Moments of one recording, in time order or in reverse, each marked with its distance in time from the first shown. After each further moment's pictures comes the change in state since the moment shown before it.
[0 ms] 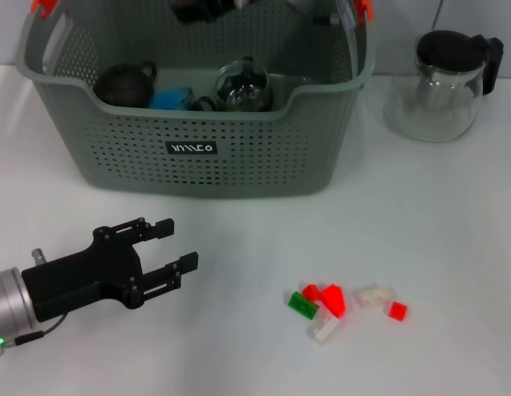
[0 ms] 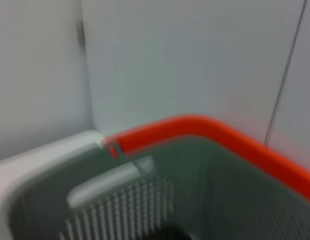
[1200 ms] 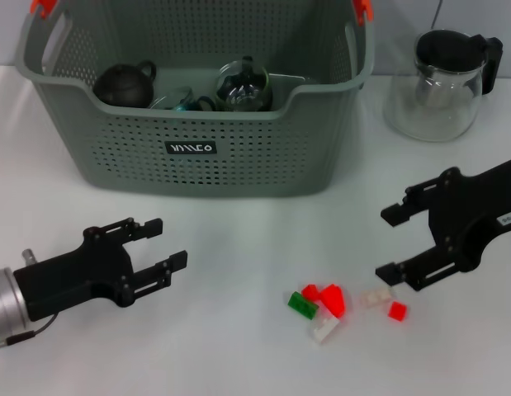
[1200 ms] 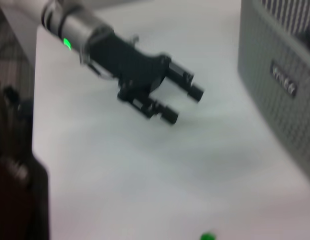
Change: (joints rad) left arm 0.006 0.003 -0.003 0.009 0.002 -0.033 -0.001; right arm -0.675 -0.035 0.136 -0.859 -0.038 -1.145 -0.239
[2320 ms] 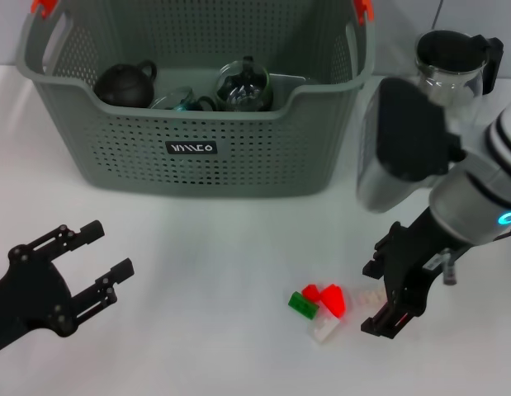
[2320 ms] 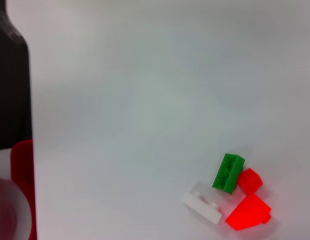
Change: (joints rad) left arm 0.122 0.000 -0.259 -0.005 0.004 0.277 0.232; right arm 0.175 0.036 -0.394 0.191 -0.266 0.131 0.182
